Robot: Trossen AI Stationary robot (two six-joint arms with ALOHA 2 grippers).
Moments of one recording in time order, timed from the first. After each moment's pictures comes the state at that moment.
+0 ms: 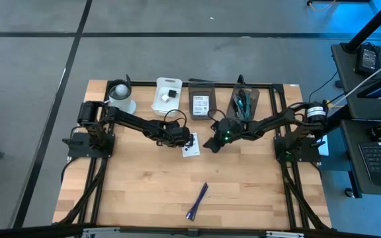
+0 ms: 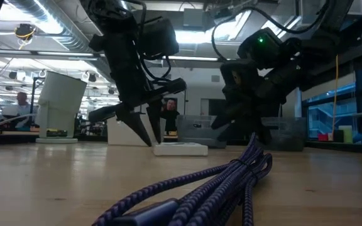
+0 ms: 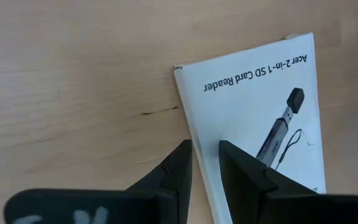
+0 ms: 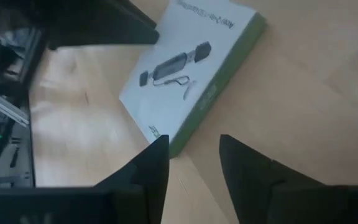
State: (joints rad) left arm 0.01 1.81 1.03 -0.37 -0.16 -1.48; right arm -0.11 1.69 0.59 0.45 -0.21 0.86
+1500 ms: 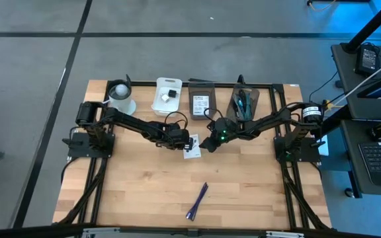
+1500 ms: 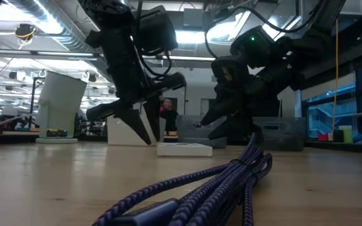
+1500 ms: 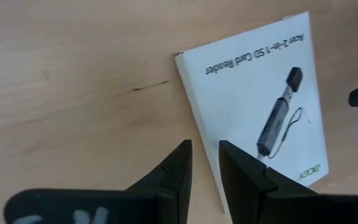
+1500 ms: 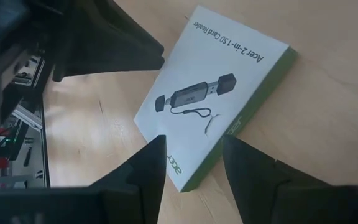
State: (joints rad) left arm -0.01 1.79 1.03 -0.37 -0.14 -1.44; right arm -0.10 1.74 0.66 0.45 -0.24 0.88
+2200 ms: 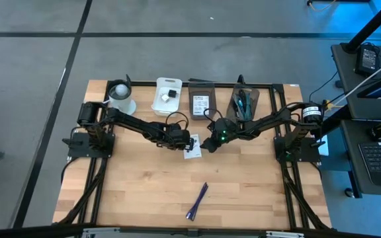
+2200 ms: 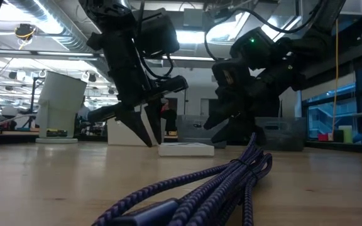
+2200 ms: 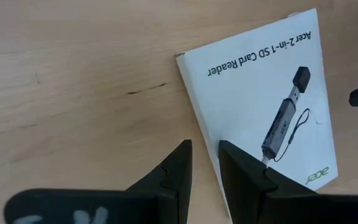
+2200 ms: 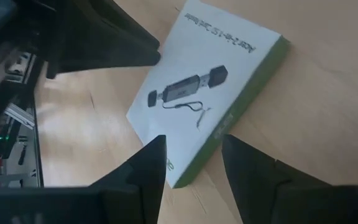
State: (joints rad) left arm -0.01 1.81 1.04 -0.36 -0.14 -1.43; right arm -0.10 1.74 0.66 0.42 -0.24 0.88
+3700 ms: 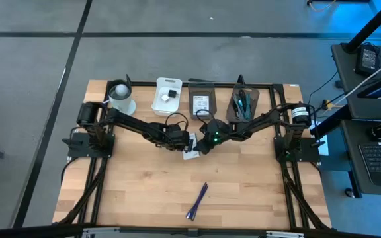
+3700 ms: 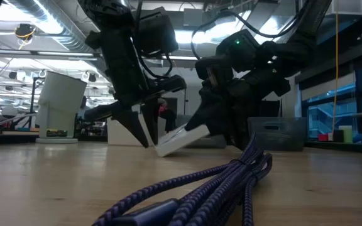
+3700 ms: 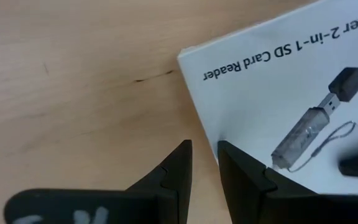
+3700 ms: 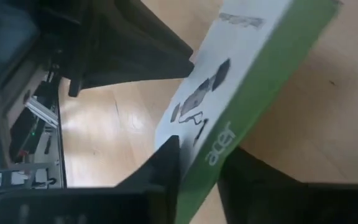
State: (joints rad) left arm -0.02 1.81 1.03 -0.38 -0.13 -1.42; right arm -0.08 1.88 0.77 0.49 -0.31 0.91
